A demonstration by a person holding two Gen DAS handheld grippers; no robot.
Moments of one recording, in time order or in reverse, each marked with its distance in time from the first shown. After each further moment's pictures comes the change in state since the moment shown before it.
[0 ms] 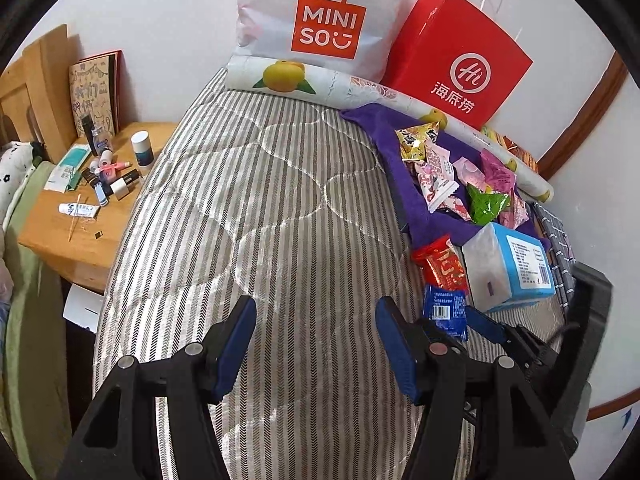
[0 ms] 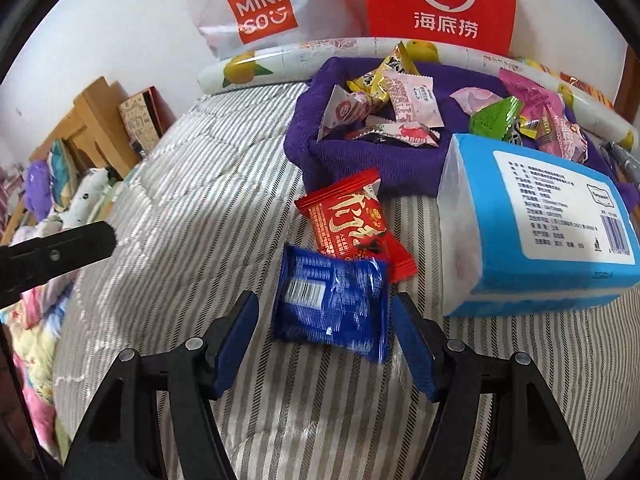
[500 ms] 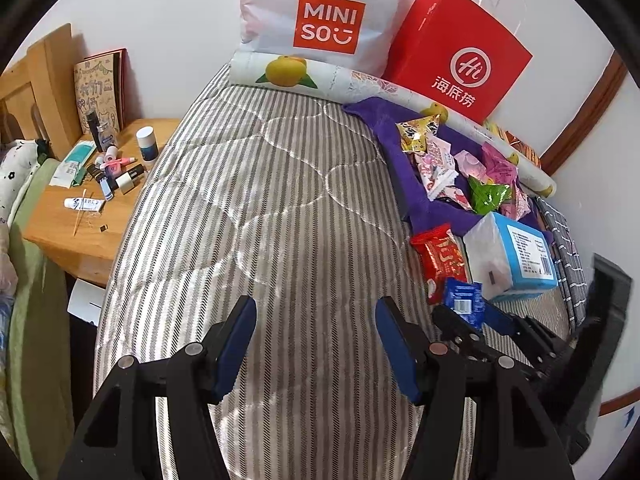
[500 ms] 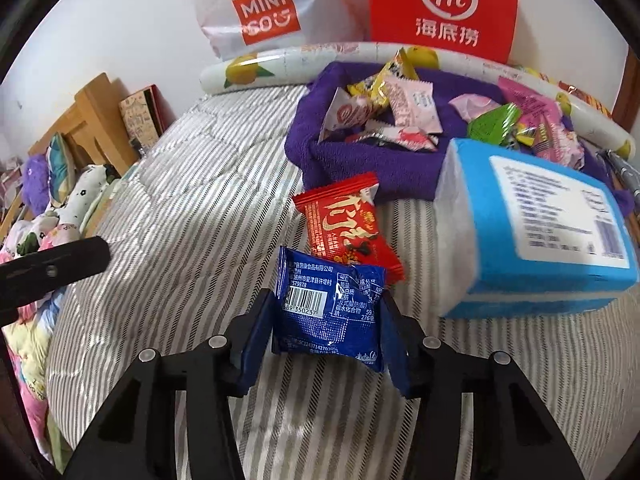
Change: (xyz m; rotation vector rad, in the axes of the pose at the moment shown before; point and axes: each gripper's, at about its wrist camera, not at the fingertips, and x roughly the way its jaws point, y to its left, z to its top) left arm -0.004 -0.005 -0.010 0.004 0.003 0.020; right arm -0.020 -0.002 -0.005 -0.036 -0.046 -0.008
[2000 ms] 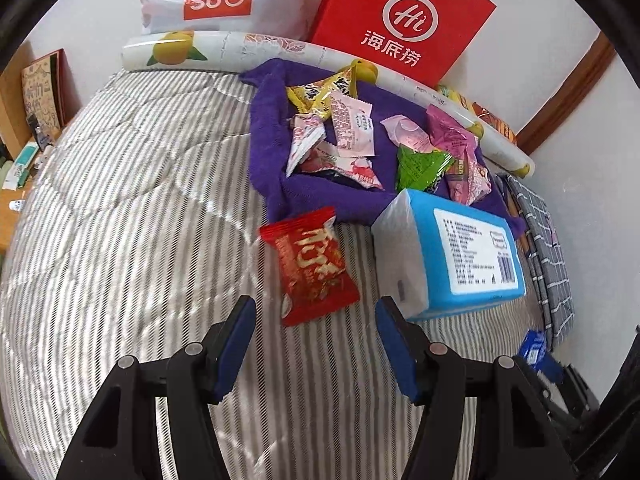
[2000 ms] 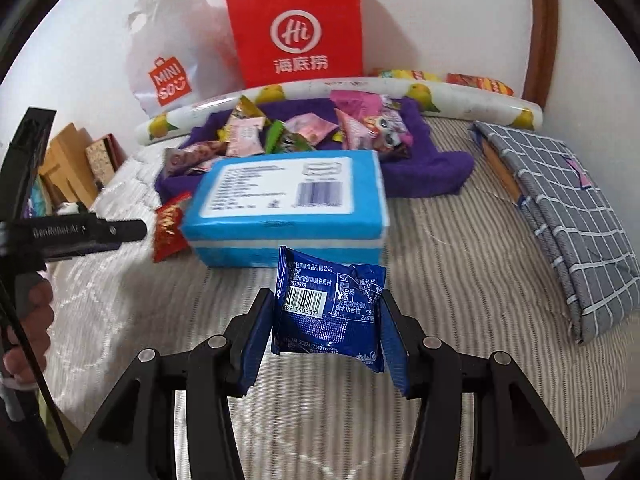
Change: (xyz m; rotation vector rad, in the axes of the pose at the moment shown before) left arm 0.059 -0.114 0.007 0.017 0.066 -0.081; right arm -0.085 -0.162 -0.045 0.113 -0.084 -0.107
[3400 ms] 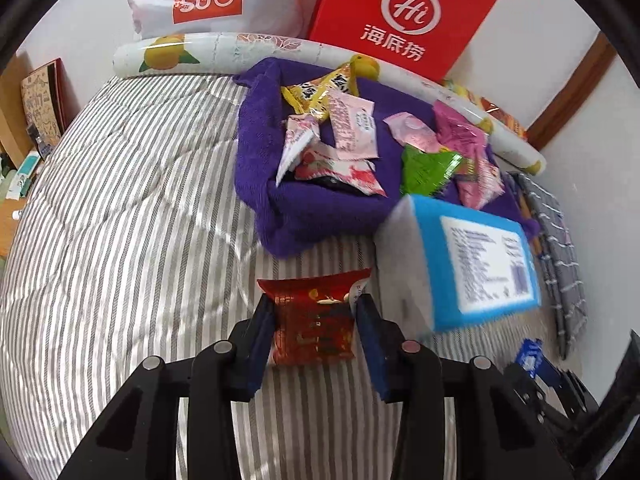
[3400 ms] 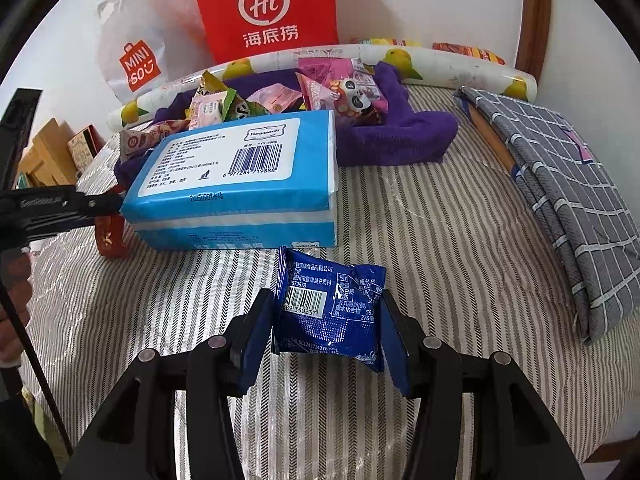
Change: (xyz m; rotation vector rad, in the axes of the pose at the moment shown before) left arm 0.010 -0.009 0.004 0.022 0.000 0.041; right arm 0.024 -0.026 -0.004 0.022 0.060 -0.017
